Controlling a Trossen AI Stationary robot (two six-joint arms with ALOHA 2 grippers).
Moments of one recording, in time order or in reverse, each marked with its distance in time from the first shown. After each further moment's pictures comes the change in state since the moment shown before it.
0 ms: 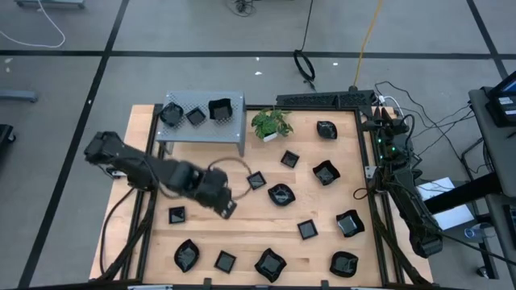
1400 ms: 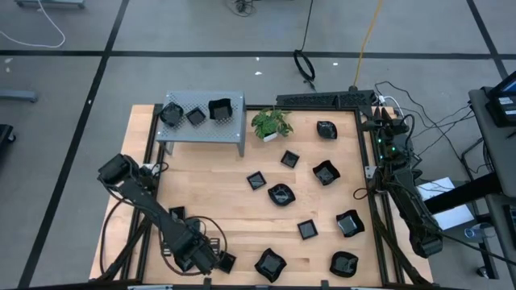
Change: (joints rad) left arm -0.373 0.282 -0.088 0.050 0.277 -1.000; right arm 0.000 0.000 0.000 0.000 0.000 0.000
